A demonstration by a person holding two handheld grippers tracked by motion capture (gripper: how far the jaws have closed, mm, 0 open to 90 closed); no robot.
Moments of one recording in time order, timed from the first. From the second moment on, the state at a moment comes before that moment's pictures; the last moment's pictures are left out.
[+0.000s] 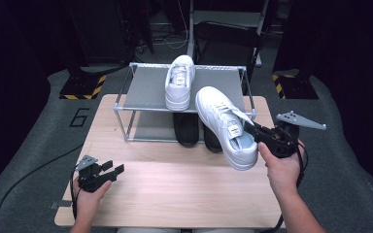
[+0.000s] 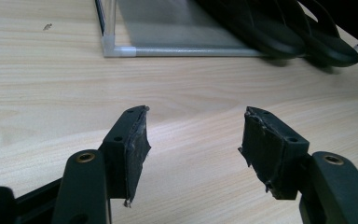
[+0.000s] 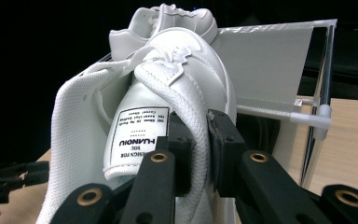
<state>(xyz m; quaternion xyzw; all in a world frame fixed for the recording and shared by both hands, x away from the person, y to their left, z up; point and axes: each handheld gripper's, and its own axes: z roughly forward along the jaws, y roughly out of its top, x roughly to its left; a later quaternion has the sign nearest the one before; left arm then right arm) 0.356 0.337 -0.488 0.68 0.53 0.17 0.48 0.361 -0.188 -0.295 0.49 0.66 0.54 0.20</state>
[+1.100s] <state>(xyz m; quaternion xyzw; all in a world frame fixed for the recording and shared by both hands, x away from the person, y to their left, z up) 0.355 0.338 -0.486 0.68 0.53 0.17 0.49 0.496 -0.147 -0.275 0.57 0.61 0.50 0.23</state>
